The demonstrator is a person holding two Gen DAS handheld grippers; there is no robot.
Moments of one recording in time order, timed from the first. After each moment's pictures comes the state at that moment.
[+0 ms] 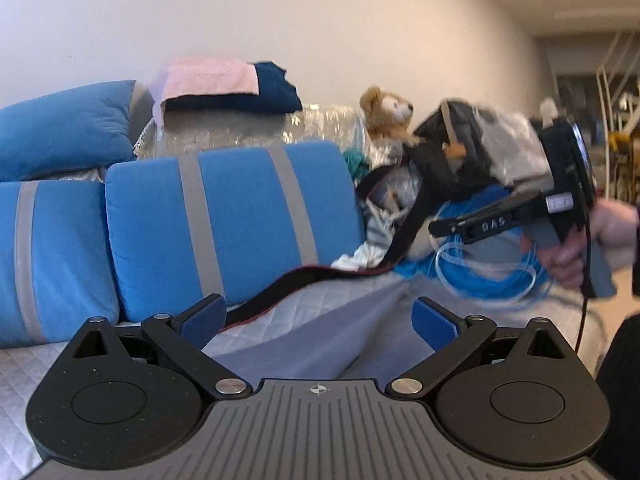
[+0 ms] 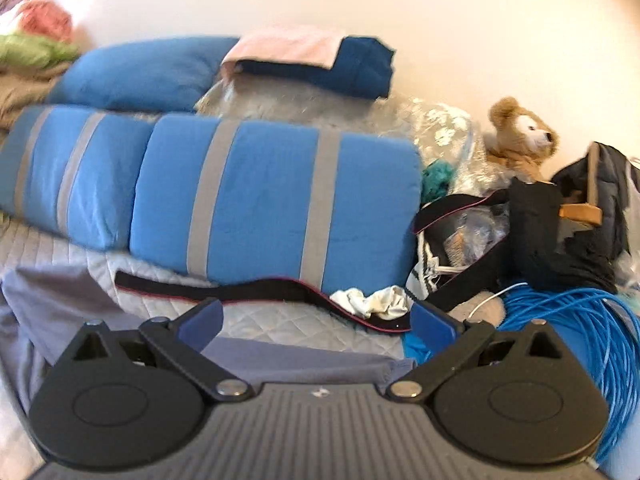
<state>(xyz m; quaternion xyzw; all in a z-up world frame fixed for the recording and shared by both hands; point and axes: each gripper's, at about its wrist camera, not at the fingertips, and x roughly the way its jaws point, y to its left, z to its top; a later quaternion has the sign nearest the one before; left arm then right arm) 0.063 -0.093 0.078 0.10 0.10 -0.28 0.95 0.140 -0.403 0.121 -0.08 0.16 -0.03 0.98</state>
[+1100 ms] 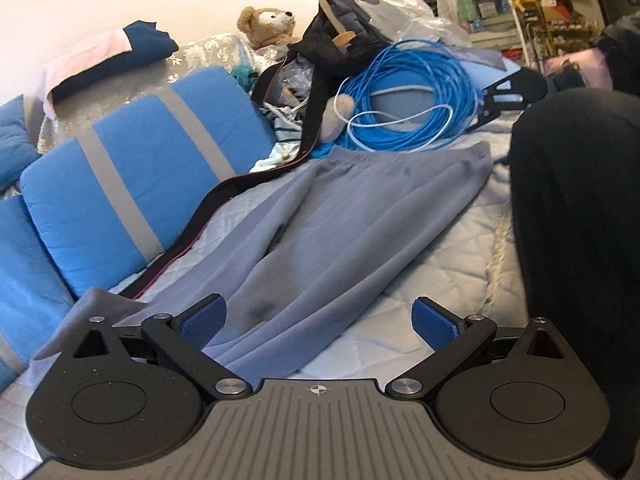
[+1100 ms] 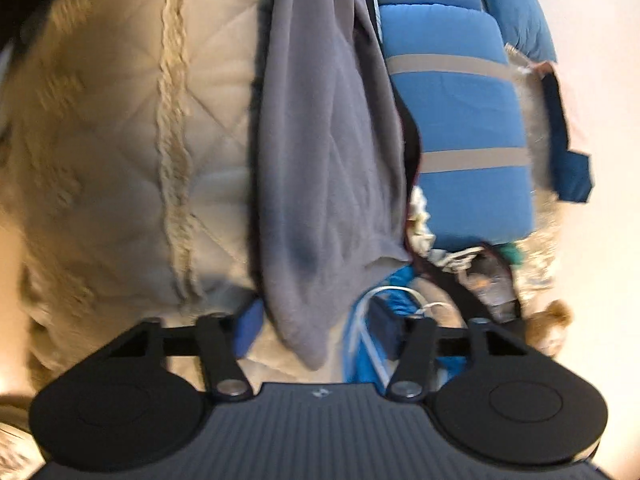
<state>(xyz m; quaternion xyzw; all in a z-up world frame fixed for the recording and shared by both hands) 0.028 -0.108 -0.011 0.29 0.15 -0.35 0.88 -0.008 -0.440 -0.076 -0.67 0.22 0.04 0.71</state>
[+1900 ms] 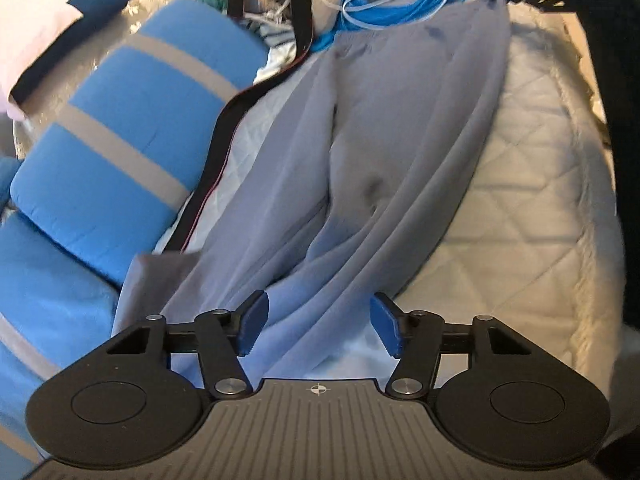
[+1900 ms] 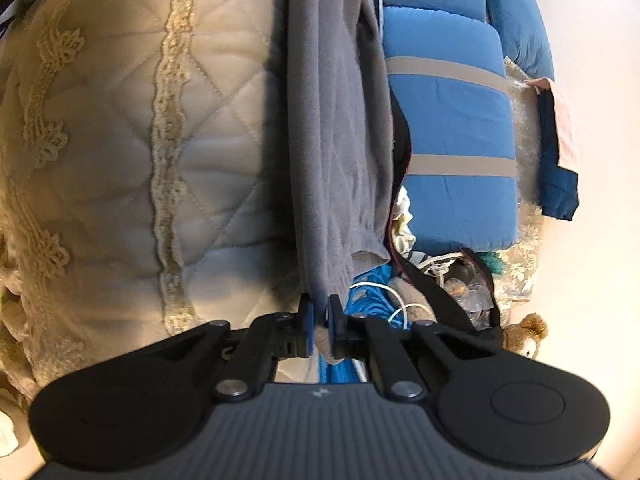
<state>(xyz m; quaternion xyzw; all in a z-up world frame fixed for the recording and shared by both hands) 0.107 -0.069 -0.018 0.47 0.23 -0.32 0.79 -0.006 -0.450 -0.081 -0.69 0.21 0.05 0.69</state>
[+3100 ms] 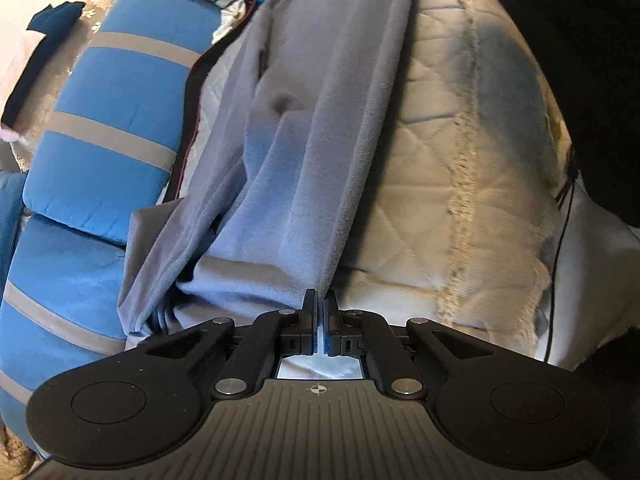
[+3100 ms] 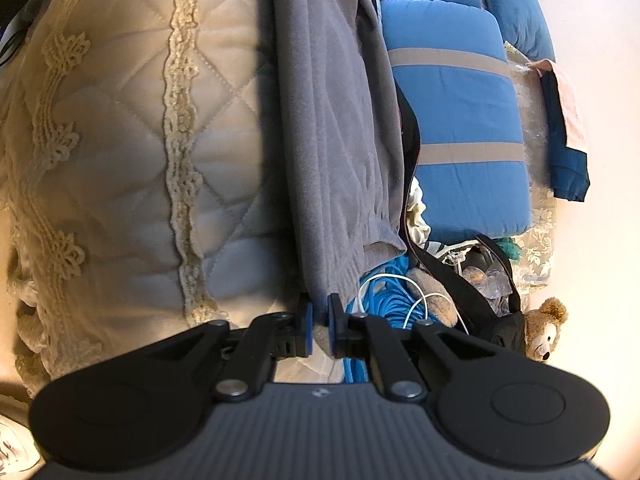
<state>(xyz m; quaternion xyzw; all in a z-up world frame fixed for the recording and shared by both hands) 0.026 -0.062 -0.033 0.57 0.27 -0.27 0.73 -0.006 -0.457 -0.080 -0.66 0.23 0.05 0.71</state>
